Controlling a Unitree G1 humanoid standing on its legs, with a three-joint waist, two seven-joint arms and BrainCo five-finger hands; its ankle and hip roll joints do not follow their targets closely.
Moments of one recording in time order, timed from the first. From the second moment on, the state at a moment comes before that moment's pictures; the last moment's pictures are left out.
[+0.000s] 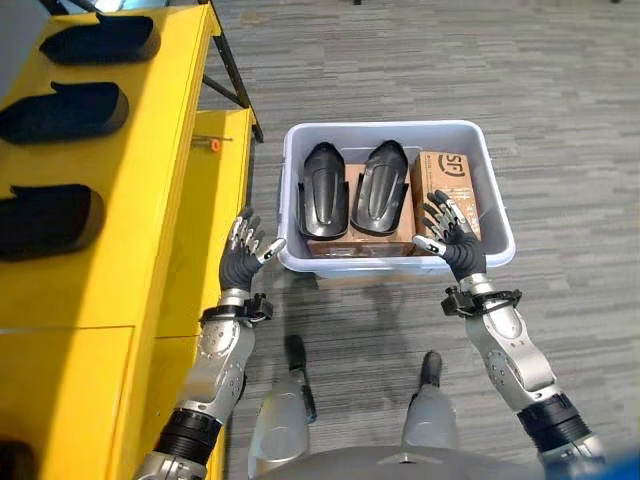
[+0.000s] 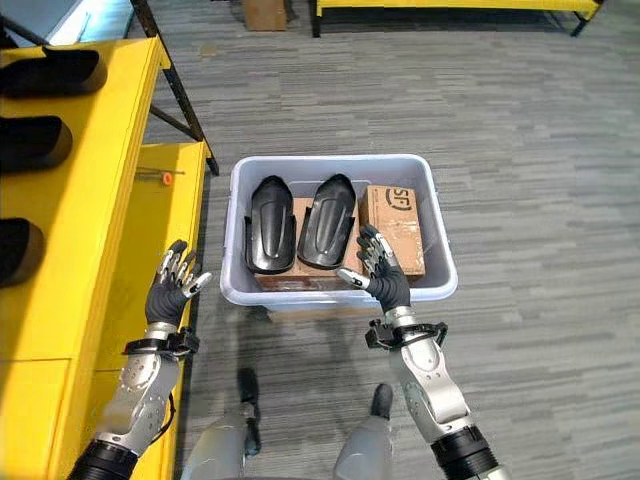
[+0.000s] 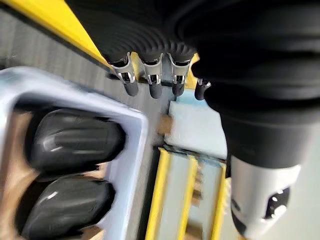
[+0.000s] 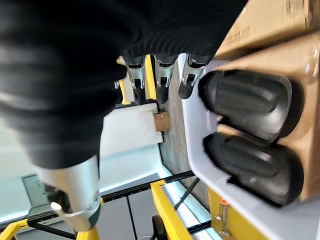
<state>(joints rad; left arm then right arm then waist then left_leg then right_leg) 0.04 0.27 -0.18 0.03 -0.54 -0.28 0.17 -0.11 -0.42 0.24 -0.03 0.51 -0.18 -0.08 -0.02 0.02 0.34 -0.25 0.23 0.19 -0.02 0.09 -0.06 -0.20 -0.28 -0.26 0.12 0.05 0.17</state>
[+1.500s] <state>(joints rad) -0.18 0.30 -0.20 -0.05 -0.58 -0.34 0.27 -0.81 -0.27 0.29 0.61 0.56 -0.24 -0.38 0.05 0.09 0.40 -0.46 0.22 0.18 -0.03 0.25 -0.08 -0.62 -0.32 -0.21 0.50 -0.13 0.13</state>
